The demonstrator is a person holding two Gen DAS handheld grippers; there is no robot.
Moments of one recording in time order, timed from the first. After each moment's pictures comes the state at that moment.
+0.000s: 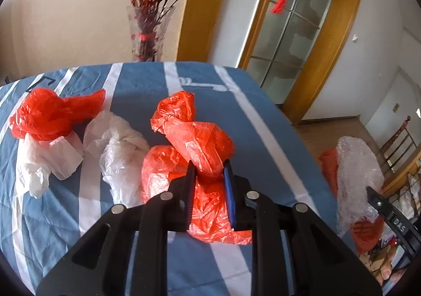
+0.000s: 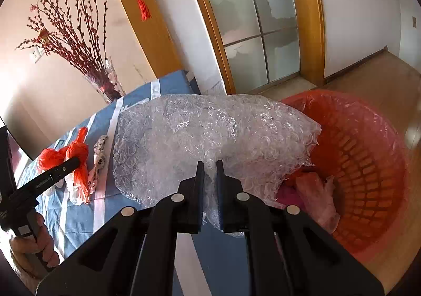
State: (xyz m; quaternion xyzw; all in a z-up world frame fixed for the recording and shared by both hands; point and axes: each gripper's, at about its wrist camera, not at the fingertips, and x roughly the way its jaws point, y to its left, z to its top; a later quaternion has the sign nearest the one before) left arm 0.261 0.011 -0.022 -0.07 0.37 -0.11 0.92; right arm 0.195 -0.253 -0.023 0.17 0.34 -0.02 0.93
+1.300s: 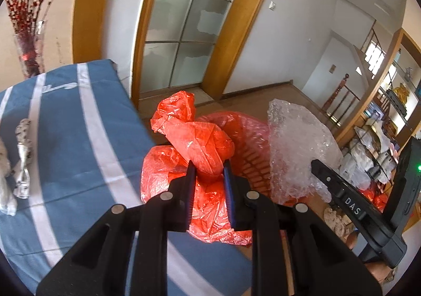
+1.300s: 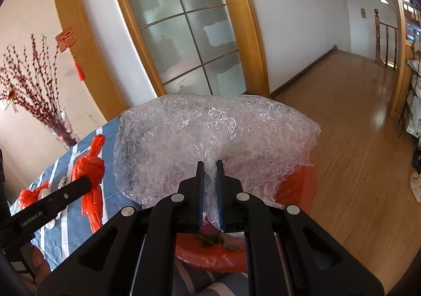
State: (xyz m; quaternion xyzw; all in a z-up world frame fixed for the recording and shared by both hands) left arm 0.213 -0.180 -0.007 -0.04 0.38 -0.32 0.87; right arm 0.111 -0.358 -0.011 0.20 0.26 -0.17 0.93
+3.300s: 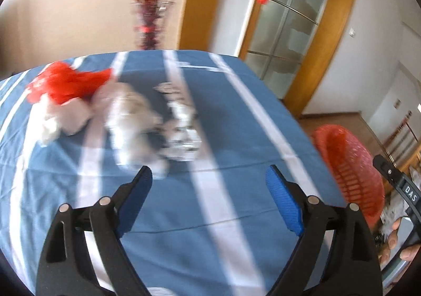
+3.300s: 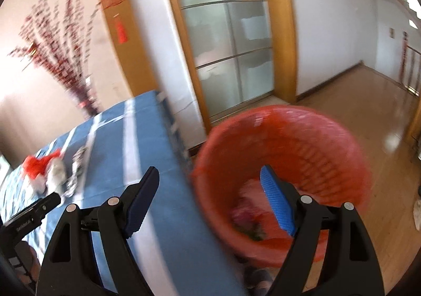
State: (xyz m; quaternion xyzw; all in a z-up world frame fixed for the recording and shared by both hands) left arm 0.207 0.014 -0.039 -0.07 0.37 -0.08 0.92; right arm 0.162 -0.259 -0.018 0.14 0.29 -0.09 0.94
